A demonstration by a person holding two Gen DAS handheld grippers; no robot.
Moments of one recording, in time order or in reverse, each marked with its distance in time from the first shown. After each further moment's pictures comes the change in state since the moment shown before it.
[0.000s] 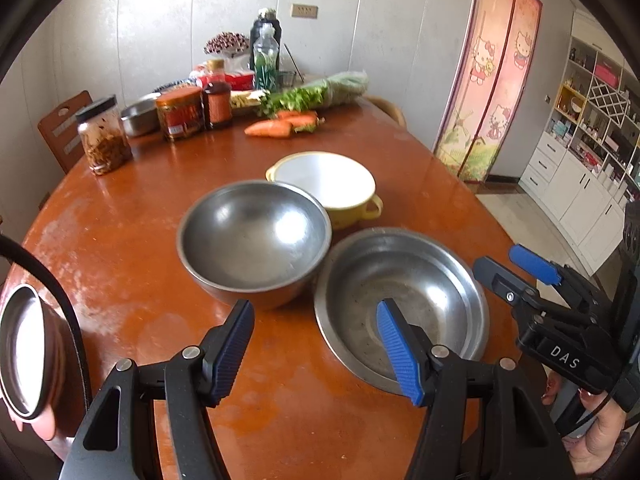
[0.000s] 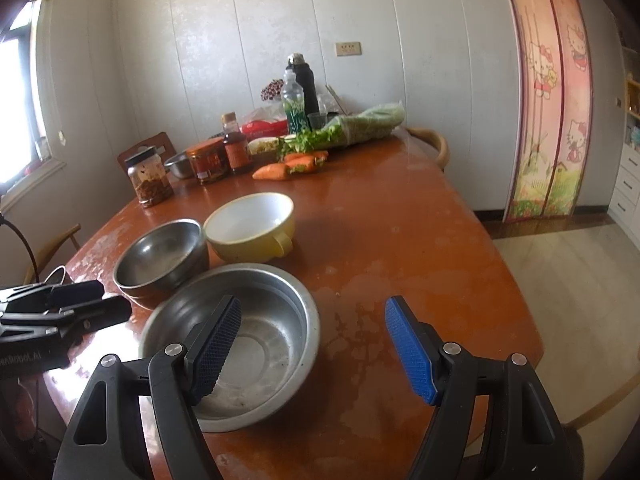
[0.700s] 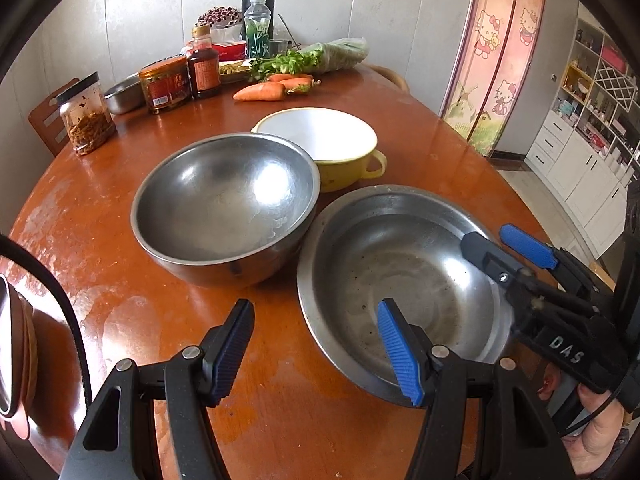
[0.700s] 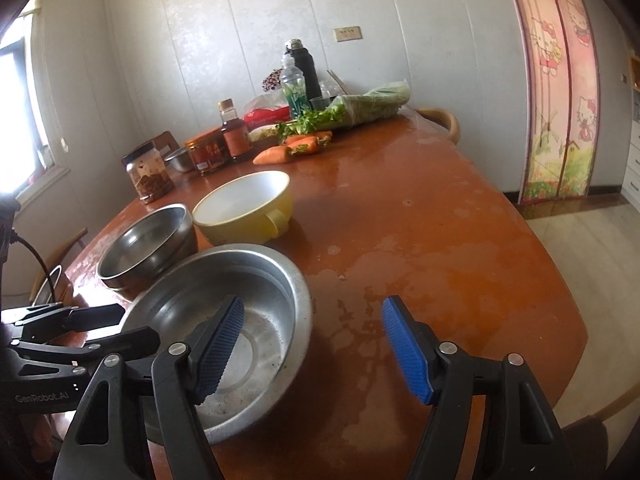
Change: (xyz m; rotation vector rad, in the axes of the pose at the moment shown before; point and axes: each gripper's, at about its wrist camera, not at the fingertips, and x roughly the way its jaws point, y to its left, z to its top) left arm 0.040 -0.009 -0.010 0.015 0.082 0.014; right arm 0.036 -0.008 -0.014 0.033 0.016 0.055
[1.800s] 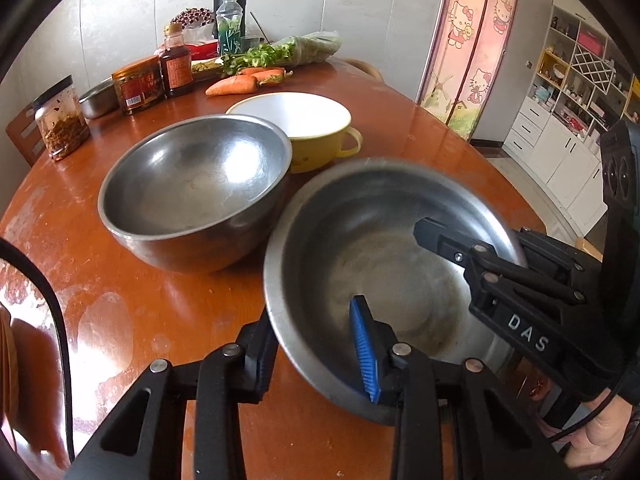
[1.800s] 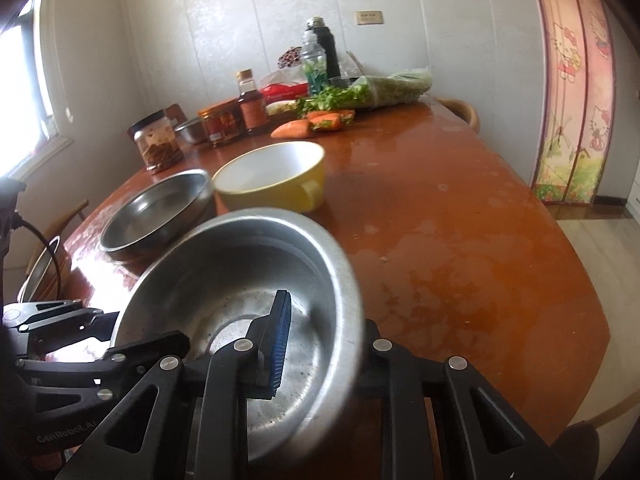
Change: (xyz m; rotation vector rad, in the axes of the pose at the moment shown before) left arm 0.011 0.000 -0.013 0.065 0.008 -0.067; right arm 0.016 0.031 -0.006 -0.062 0.077 0.005
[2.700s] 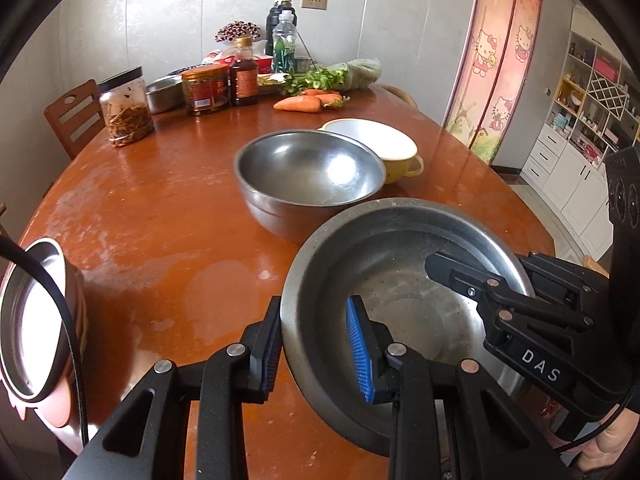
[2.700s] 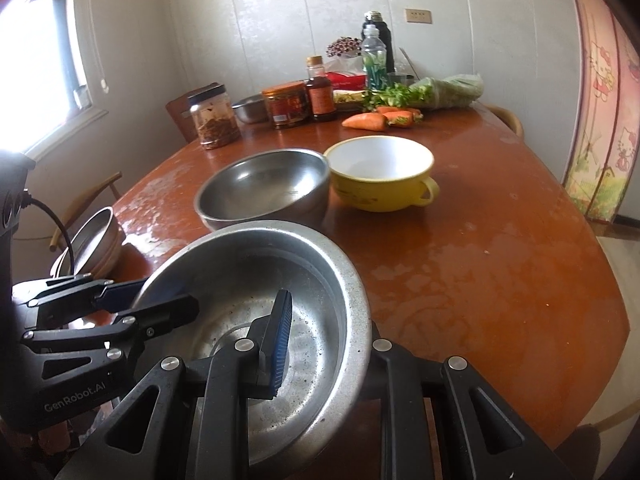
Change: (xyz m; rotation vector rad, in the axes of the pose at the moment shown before) left arm -0.062 0.063 -0.030 -0.074 -0.079 0.060; right arm -0.015 0.087 -0.003 -0.083 0.046 0.077
